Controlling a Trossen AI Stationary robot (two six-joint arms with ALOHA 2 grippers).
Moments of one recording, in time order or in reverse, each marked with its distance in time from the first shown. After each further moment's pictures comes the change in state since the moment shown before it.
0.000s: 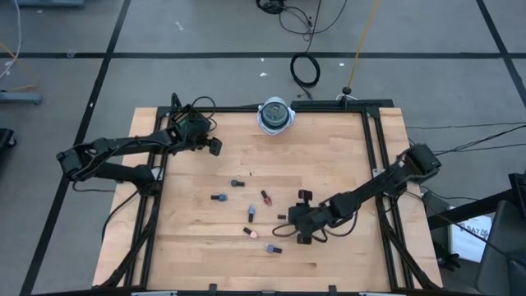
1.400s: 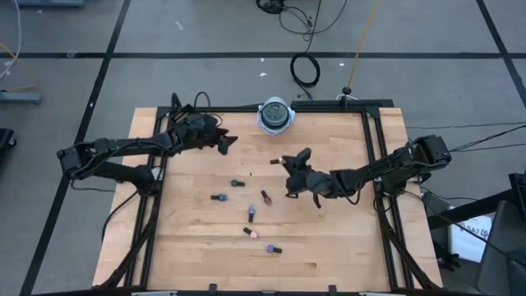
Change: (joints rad) left arm -0.085 0.002 0.001 0.395 0.212 -0.014; right arm -0.257 -0.144 -0.214 0.684 0.511 -1.303
